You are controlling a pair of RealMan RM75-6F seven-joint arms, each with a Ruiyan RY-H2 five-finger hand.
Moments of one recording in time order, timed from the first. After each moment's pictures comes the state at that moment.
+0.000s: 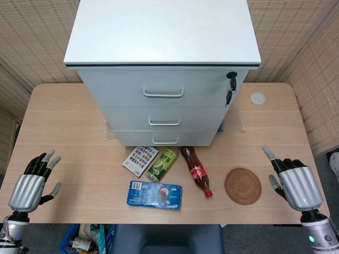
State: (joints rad) left arm -0.17 -1.17 -0.02 -1.61 1.58 1.46 0.12; right arm 0.13 -0.98 0.07 -1.96 -1.66 1.49 -0.46
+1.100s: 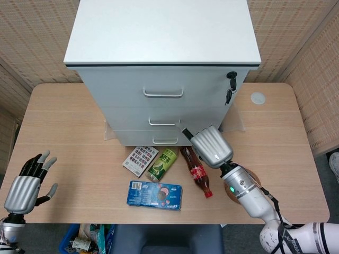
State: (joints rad) left arm -0.15 -1.16 -0.02 -1.60 1.58 1.48 0.09; right arm 0.76 -1.16 0.32 -2.13 -1.01 1.09 -0.91
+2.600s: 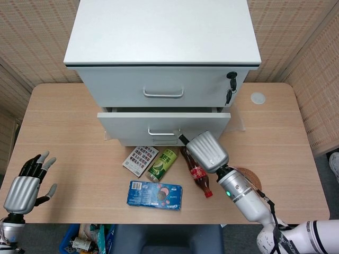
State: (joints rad) left arm -0.15 -1.17 -0.02 -1.58 1.57 1.47 0.08; right arm 0.88 -1.14 0.17 -2.18 -0.95 1.18 -0.94
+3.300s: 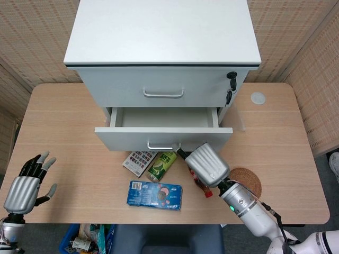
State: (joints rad) left arm -0.15 -1.18 -0.02 -1.58 1.57 1.47 0.08; right arm 0.84 -1.10 0.09 -2.29 -1.07 1.21 -0.97
